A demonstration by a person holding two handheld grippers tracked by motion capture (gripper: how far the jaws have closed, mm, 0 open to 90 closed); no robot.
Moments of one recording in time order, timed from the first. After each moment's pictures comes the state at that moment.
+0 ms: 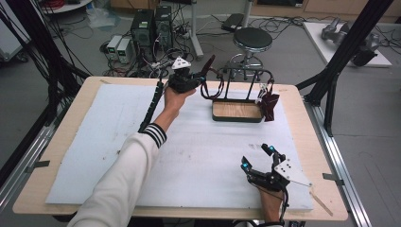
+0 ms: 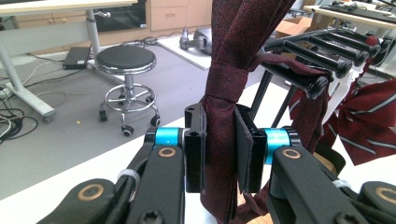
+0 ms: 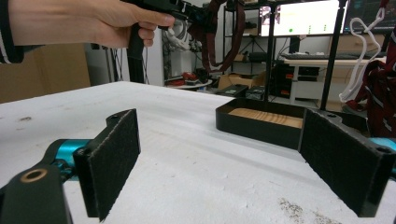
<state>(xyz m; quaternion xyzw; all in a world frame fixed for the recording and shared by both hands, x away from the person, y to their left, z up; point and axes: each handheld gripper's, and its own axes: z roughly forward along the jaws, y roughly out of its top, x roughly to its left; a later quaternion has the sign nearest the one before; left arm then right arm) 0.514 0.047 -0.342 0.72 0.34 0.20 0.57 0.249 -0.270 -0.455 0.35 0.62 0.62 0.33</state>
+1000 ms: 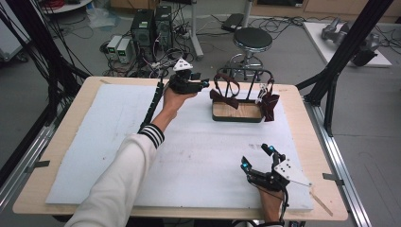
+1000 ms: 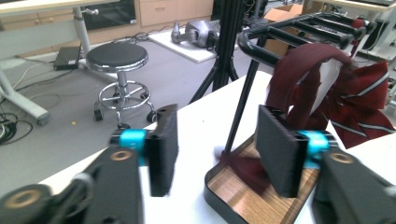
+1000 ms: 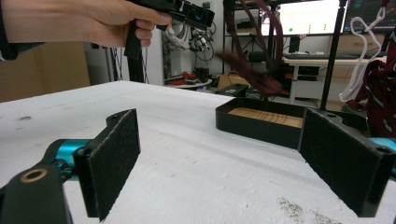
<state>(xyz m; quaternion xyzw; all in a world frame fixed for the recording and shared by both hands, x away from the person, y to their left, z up) 0.510 0.046 -0.342 0.74 0.31 0.19 0.57 0.249 -0.269 -0.455 0.35 0.62 0.62 0.33</state>
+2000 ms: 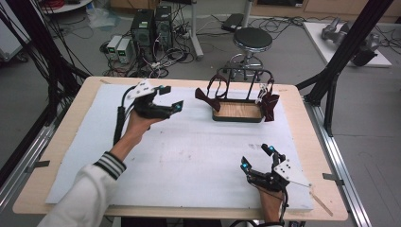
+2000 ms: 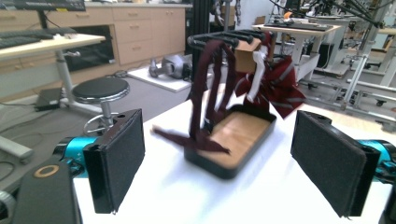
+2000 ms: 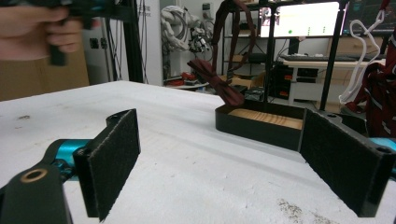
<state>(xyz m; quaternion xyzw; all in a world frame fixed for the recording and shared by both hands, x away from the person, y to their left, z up) 0.420 0.141 -0.353 0.71 0.23 0.20 0.63 0.248 -0.269 -0.455 0.35 0.62 0.62 0.33</state>
